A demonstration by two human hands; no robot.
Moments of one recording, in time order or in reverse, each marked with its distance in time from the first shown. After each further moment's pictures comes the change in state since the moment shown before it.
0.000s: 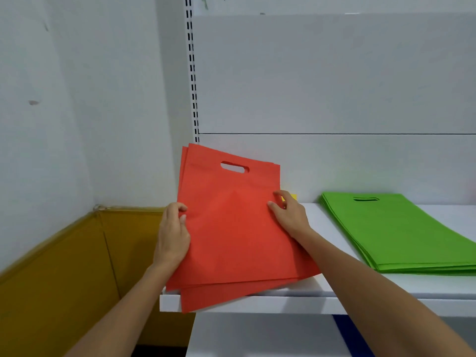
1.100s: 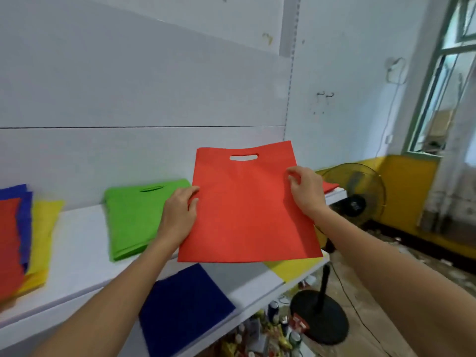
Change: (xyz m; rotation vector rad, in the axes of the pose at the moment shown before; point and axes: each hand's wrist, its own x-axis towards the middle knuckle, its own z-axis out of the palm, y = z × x) left_hand -0.141 0.368 0.236 -0.392 -0.420 0.415; right_hand -0.149 0.195 -0.443 -0.525 0.628 0.130
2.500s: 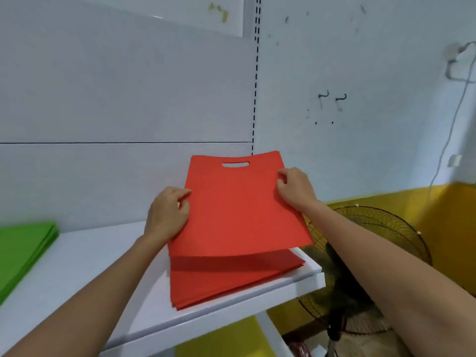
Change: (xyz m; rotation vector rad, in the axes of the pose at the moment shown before) left_hand 0.220 0.108 0.355 0.180 0.063 -0.188; right_hand 0.340 0.326 0.064 -0.024 -0.233 -0.105
